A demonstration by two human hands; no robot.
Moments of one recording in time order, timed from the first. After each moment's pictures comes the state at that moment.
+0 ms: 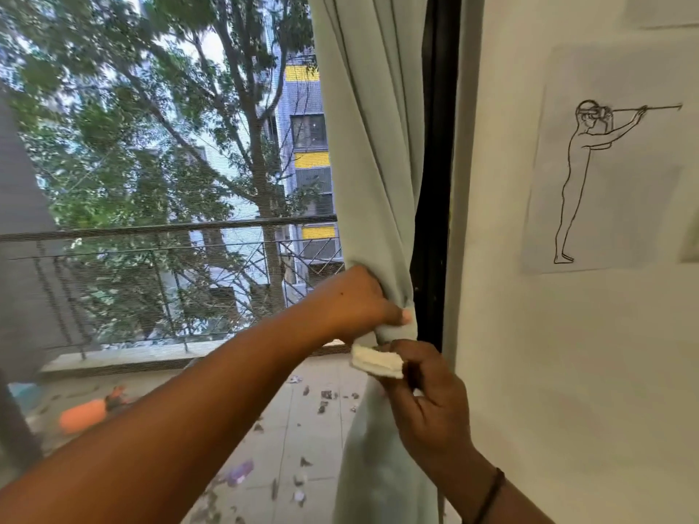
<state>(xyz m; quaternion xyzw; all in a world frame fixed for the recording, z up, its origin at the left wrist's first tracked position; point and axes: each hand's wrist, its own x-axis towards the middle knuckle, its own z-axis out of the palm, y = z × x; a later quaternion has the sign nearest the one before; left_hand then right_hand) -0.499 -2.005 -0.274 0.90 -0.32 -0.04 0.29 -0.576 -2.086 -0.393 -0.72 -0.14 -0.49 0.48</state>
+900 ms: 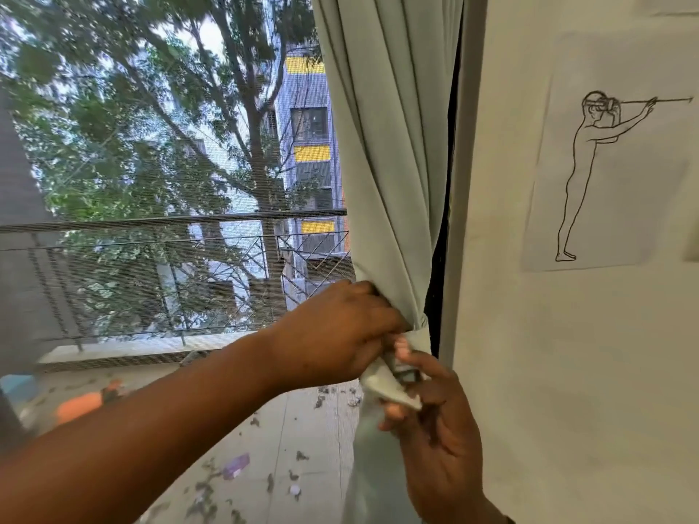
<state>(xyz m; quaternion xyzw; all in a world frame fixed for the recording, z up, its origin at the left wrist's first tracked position) -0.495 -1.976 -0.301 0.72 -0.64 0.27 0.04 -0.591 -2.078 -0.419 -0.63 -0.14 -0.51 0.57</state>
